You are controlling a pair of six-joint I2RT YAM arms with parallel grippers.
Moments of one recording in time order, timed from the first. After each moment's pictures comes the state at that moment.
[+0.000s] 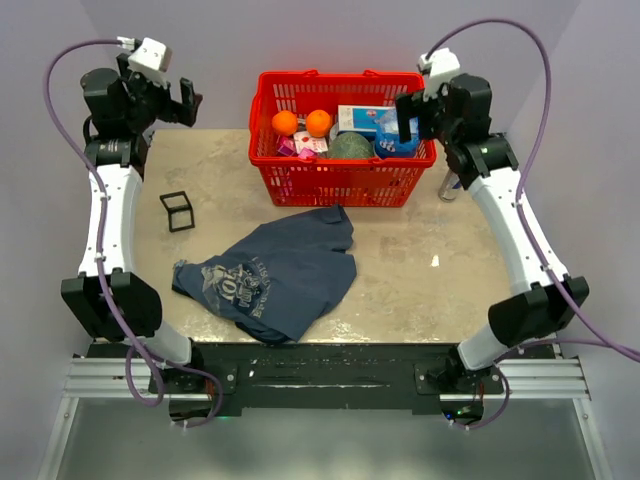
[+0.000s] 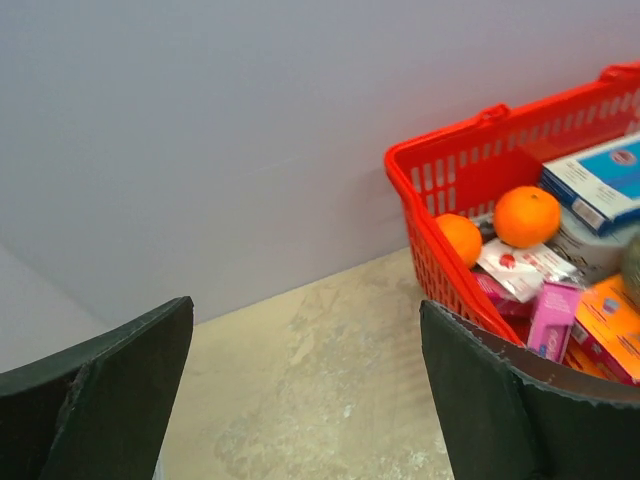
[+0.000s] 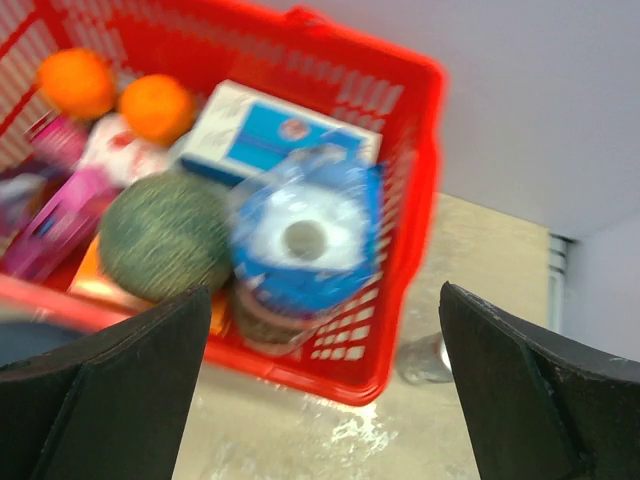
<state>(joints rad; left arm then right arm) 0.15 1.60 1.73 -0.17 0.43 0.17 0.25 1.61 1.84 -0.48 0.14 -0.13</state>
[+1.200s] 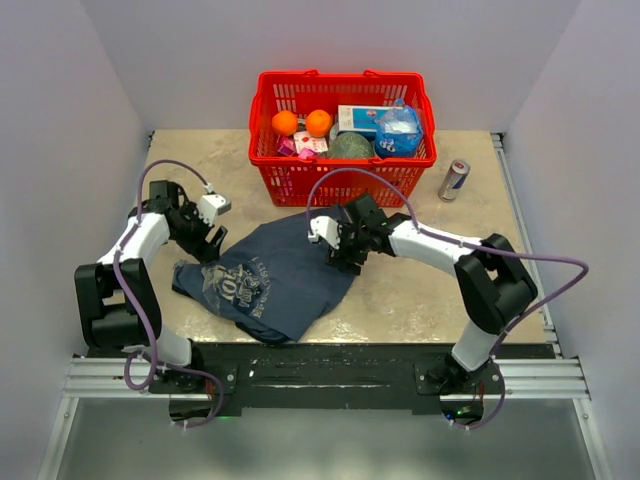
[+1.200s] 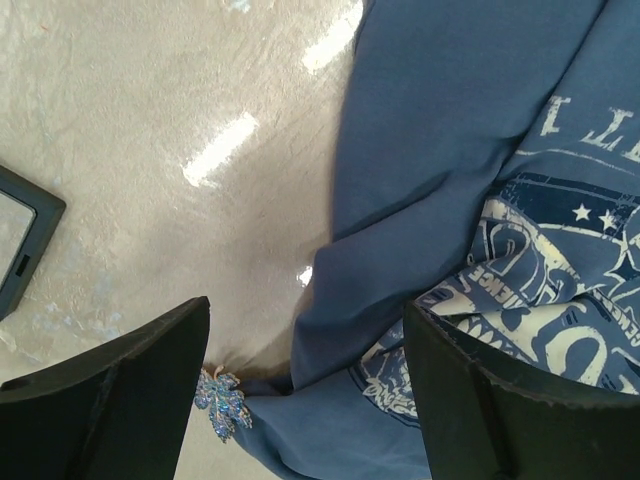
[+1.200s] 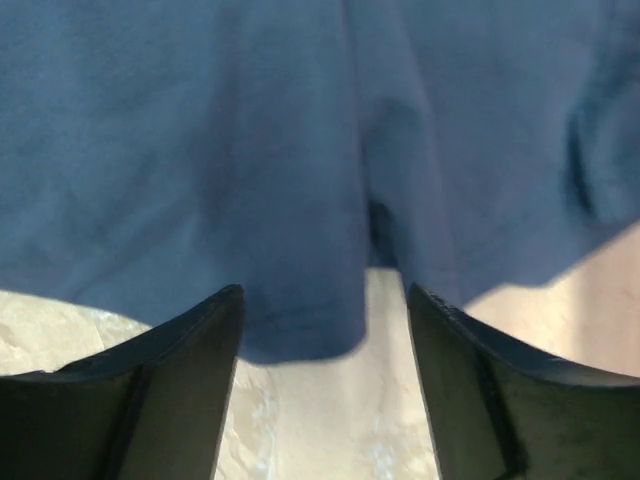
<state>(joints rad) 0.15 1.53 0.99 -0.65 0.40 0.77 0.63 1.70 1.09 -0.38 -0.30 -0.70</state>
